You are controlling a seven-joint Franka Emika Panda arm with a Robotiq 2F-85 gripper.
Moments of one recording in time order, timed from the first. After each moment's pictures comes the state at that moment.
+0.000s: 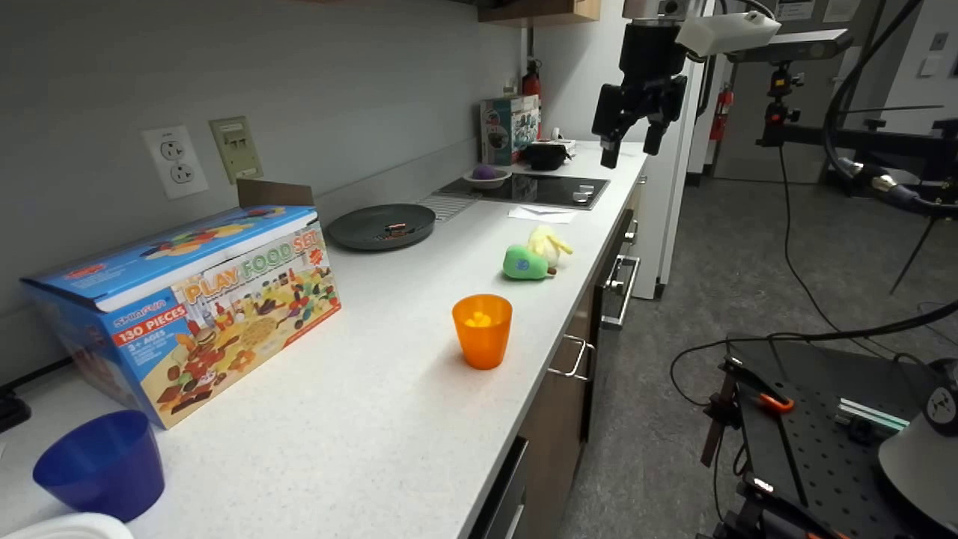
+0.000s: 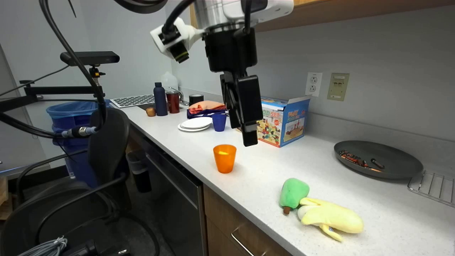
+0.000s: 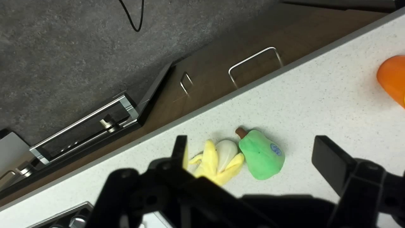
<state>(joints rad) -0.20 -0.50 -0.07 -2.46 -0.15 2.09 0.36</state>
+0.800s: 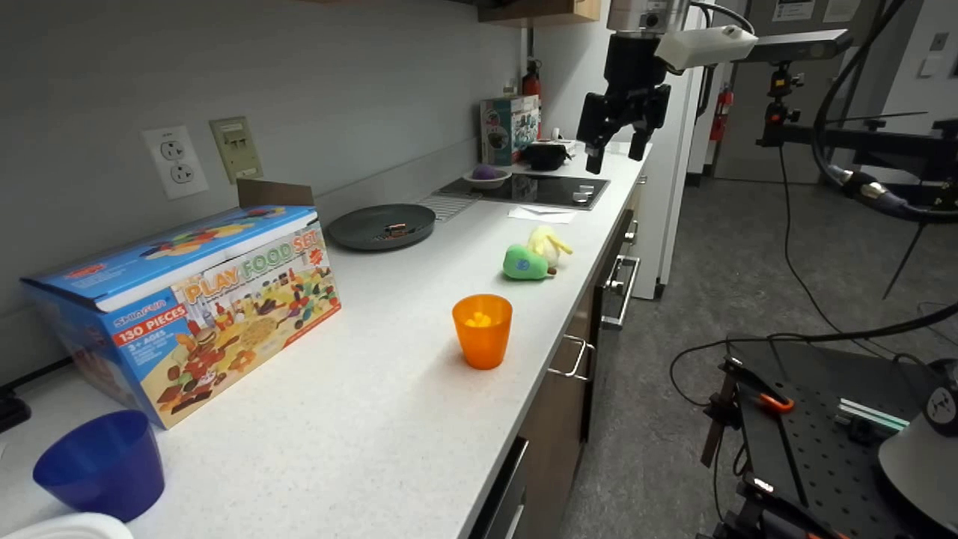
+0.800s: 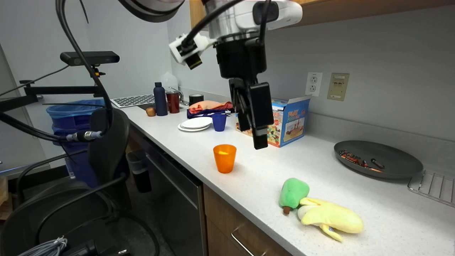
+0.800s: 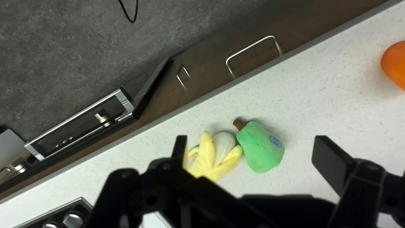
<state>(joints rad) -0.21 -0.43 -0.07 -2.44 -0.15 2.15 0.37</state>
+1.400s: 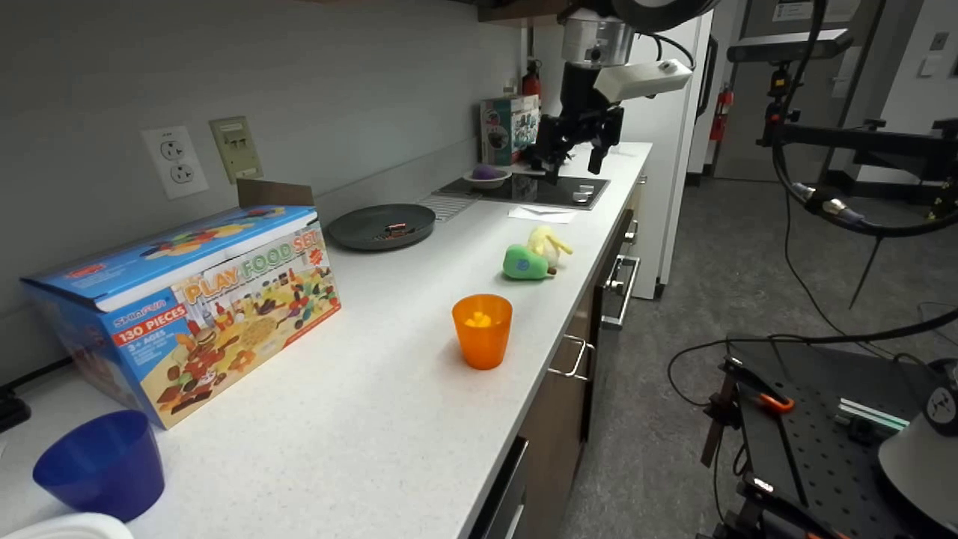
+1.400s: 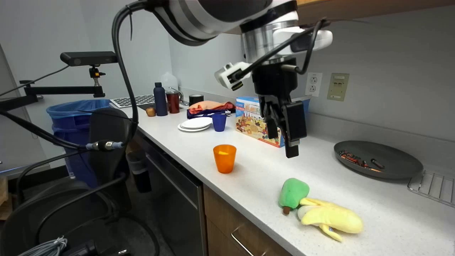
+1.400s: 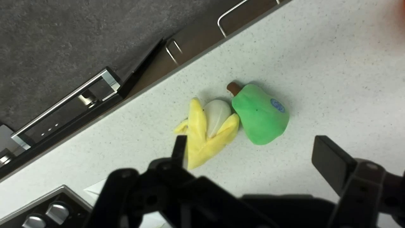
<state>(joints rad) -0.22 -0.21 -0.08 -2.31 -0.15 2.28 0.41</state>
